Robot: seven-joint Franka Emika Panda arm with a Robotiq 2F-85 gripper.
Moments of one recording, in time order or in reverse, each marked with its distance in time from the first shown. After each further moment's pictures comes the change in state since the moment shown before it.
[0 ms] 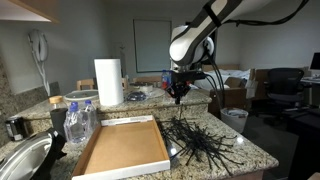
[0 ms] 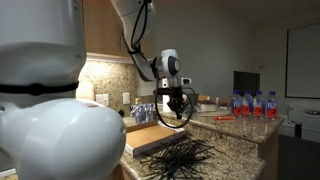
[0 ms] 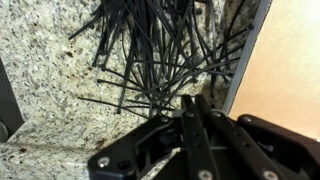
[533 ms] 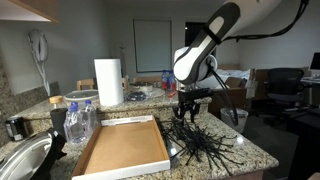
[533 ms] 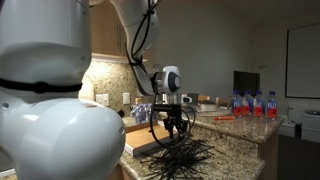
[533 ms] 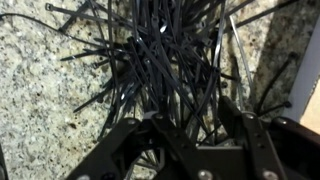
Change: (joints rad) arm -0.016 0.076 0.000 -0.113 0.020 -0.008 -0.022
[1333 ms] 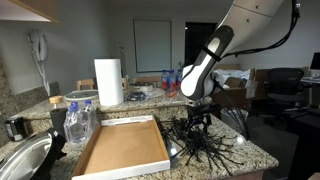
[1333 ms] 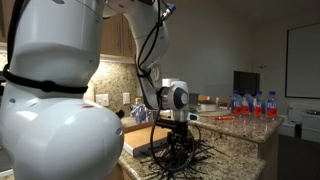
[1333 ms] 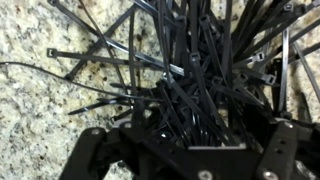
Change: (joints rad) arm -0.040 0.120 -0.044 -0.057 0.025 0.085 -0.002
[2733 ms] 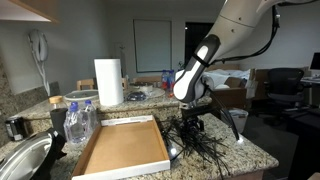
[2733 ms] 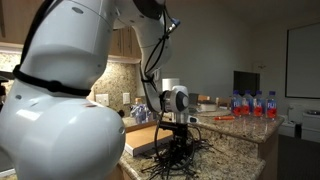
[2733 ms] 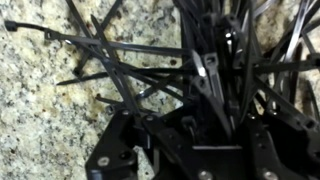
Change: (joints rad) arm 0.040 0.124 -0.014 0.124 -0.011 -0.056 0.019
